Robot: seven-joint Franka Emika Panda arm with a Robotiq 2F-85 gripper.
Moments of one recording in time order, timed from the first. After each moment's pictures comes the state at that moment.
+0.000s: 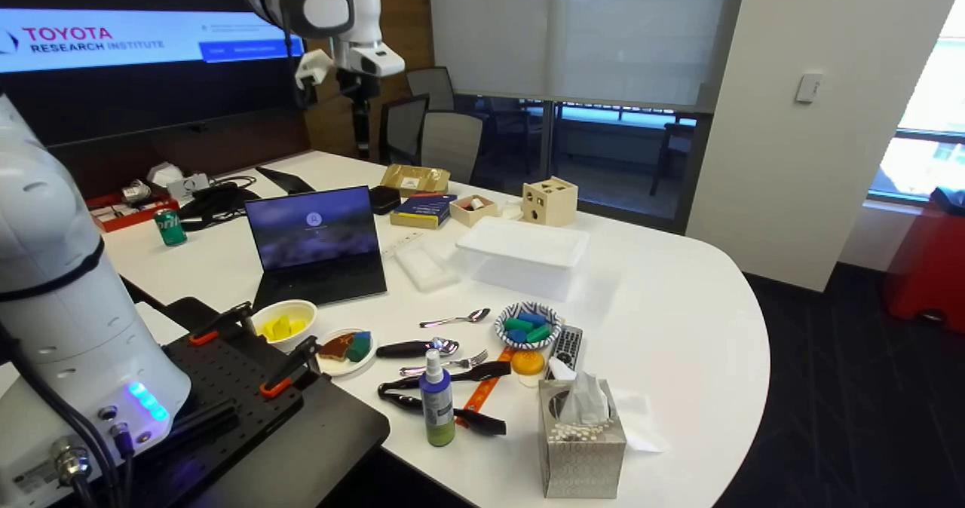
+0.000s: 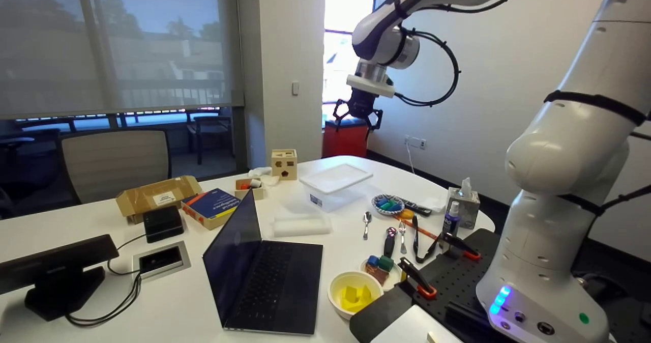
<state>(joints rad) -0.13 -0.13 0.07 -2.33 0.29 2.28 0.55</state>
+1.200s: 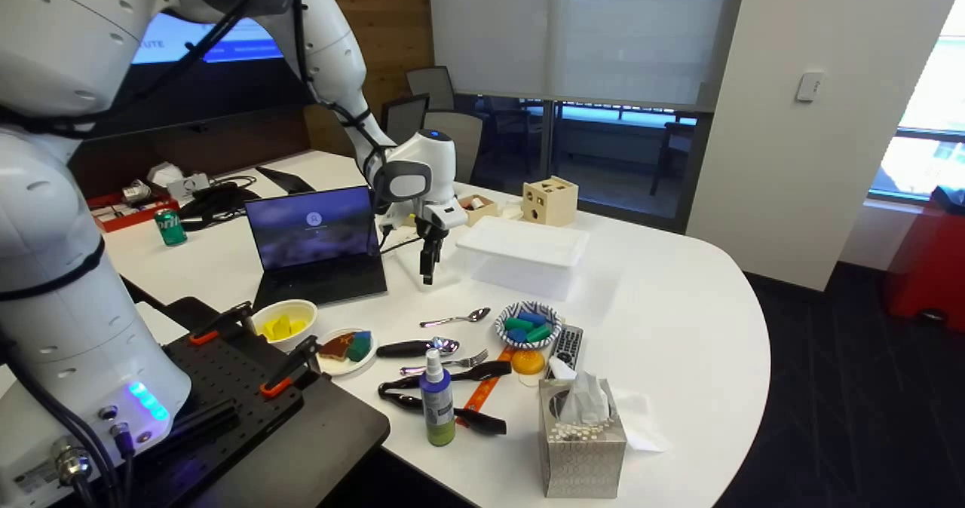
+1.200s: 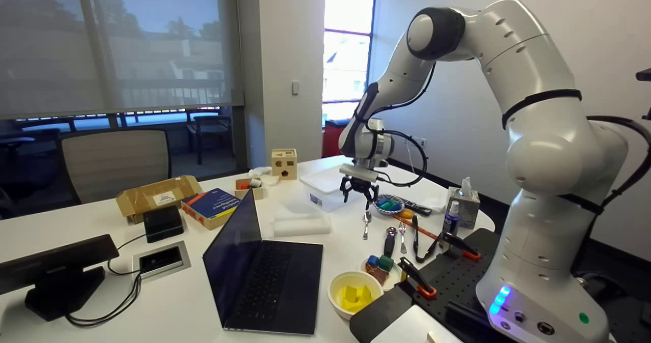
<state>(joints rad) -0.11 0.68 -0.07 -2.06 0.40 2.72 0.58</state>
